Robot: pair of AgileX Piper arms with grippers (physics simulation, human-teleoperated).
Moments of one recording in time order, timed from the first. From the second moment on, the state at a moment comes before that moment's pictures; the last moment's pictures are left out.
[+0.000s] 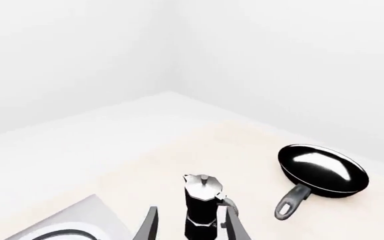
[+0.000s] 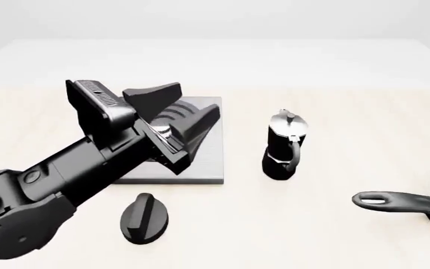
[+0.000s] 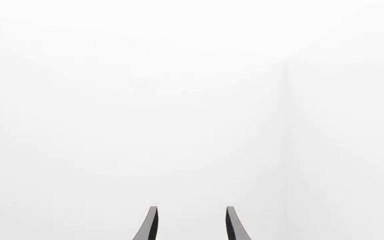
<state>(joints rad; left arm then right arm) -0.81 1.26 -0.47 -0.79 -0.03 -0.16 0.00 -1.03 0.46 -0.07</state>
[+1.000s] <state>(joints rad) -1.03 1.58 -0.82 -0.70 -0.03 -0.13 0.00 -1.16 0.51 -0.07</state>
